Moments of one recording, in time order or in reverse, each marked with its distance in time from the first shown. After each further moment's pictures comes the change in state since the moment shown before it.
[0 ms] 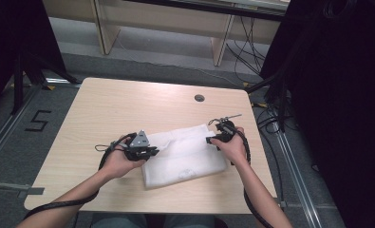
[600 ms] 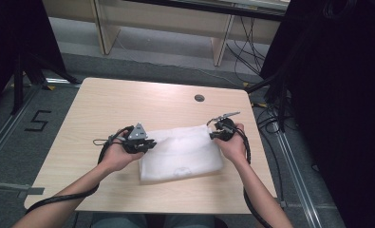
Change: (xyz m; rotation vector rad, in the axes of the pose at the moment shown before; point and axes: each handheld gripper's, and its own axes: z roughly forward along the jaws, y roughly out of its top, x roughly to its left) left arm 0.022 0.012 -0.005 -0.001 0.067 -0.028; right arm 0.014 0.007 -0.022 -0.065 -0.023 -0.106
